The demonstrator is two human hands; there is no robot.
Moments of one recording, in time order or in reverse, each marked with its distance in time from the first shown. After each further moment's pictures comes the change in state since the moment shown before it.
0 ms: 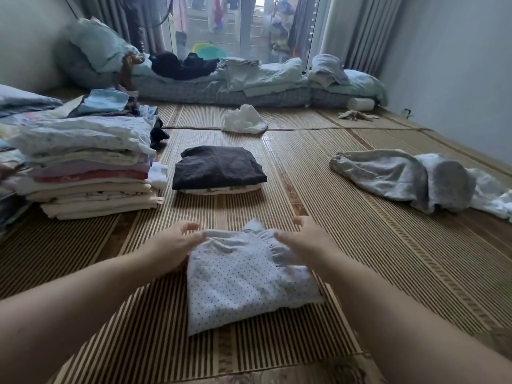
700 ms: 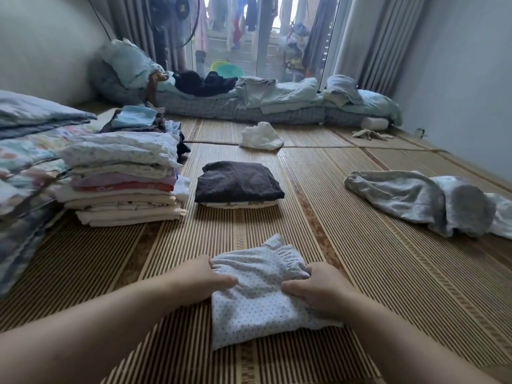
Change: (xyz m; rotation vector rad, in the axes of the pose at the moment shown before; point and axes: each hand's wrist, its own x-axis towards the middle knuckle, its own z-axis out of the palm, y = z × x) left_hand -0.034 0.014 0.002 0.190 -0.115 -0.156; right_hand -0.013 0.012 0.015 -0.142 -0.166 0.045
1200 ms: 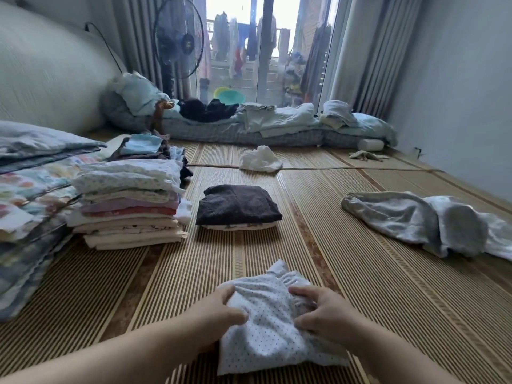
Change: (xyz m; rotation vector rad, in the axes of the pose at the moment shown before) left_hand -0.023 0.016 0.033 -0.740 -0.286 0.013; right_hand -0.013 0.018 -0.013 0.376 -0.190 -0.066
